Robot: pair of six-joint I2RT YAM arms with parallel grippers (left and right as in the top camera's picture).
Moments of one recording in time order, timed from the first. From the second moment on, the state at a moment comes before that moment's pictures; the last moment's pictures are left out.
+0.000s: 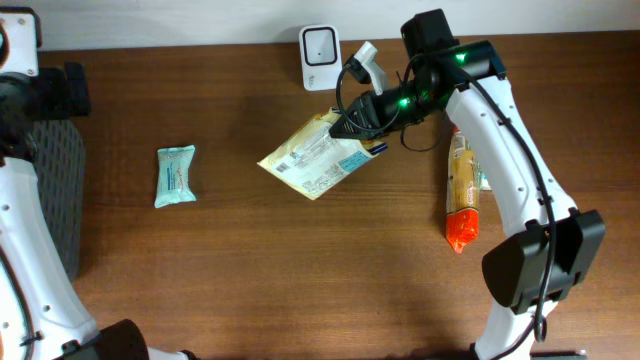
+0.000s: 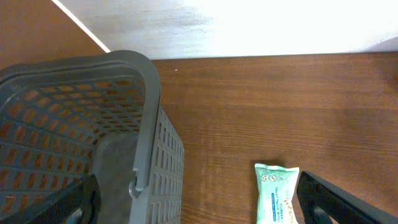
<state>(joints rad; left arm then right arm) 0.36 1.64 2.00 -1.04 0.03 0.31 0.26 1.98 1.99 -1.27 -0.95 -0.11</state>
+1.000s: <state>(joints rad) 0.36 1.64 2.00 -1.04 0.03 0.31 0.40 2.25 1.69 -1.00 -0.32 0.22</state>
